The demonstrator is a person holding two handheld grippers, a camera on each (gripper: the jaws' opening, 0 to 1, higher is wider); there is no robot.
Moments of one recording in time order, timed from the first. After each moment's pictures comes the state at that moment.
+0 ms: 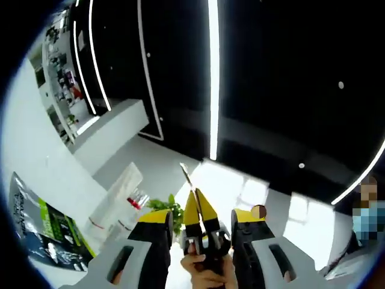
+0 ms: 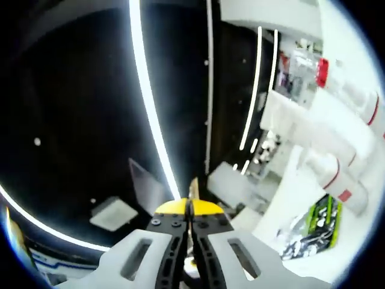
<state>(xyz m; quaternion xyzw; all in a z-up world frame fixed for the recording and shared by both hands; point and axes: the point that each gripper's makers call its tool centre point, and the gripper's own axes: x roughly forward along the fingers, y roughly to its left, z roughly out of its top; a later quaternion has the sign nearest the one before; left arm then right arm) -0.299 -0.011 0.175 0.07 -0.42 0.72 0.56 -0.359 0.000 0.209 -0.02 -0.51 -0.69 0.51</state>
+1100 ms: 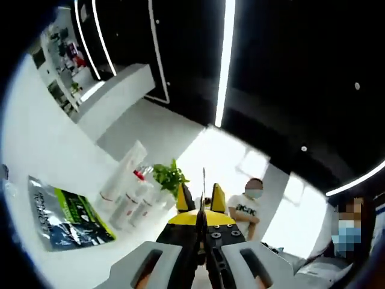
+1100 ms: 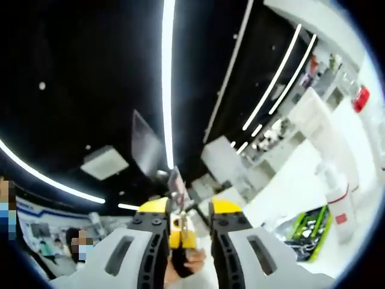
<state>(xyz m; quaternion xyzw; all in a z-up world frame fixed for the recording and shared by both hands) -0.281 -0.039 0.159 -0.08 -0.35 0.72 0.60 -0.322 -0.027 0.197 0.00 -0.34 -0.74 0.58</state>
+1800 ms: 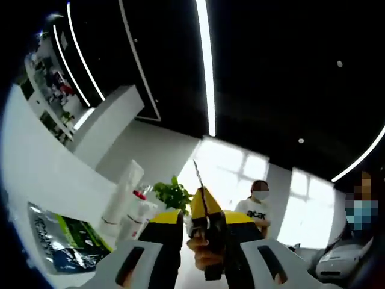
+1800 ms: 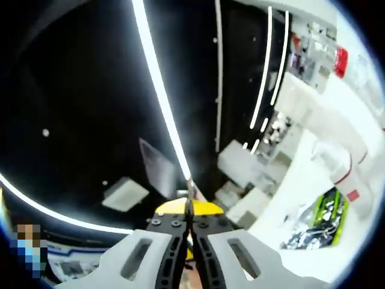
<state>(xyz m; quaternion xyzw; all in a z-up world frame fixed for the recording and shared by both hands) -0.298 -0.043 0.171 0.01 -0.35 0.74 0.58 -0.338 -0.005 0.210 0.01 -0.47 -0.66 0.58</state>
